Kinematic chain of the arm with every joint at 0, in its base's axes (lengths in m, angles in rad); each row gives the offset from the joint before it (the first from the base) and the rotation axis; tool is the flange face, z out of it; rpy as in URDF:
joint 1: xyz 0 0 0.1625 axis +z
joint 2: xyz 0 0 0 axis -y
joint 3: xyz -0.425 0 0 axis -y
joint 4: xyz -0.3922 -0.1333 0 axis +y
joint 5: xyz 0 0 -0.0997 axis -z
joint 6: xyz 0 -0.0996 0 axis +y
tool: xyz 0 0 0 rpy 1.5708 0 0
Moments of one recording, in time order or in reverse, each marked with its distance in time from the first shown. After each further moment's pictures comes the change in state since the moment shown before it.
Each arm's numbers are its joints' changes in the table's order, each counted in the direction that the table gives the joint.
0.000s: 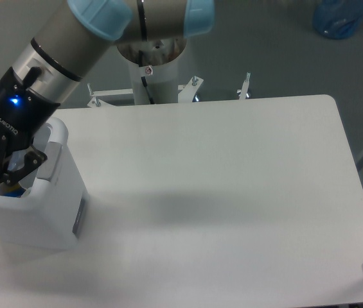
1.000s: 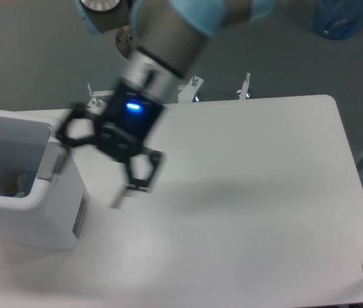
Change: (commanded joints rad) arm 0.373 -0.047 -0.032 0.008 0.114 -0.219
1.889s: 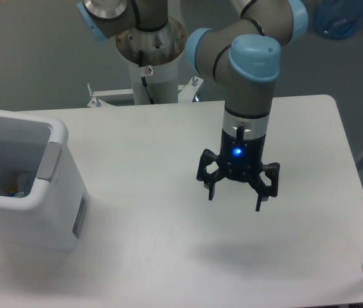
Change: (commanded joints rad) arm 0.037 -0.043 -0.152 0.005 0.623 -0.564
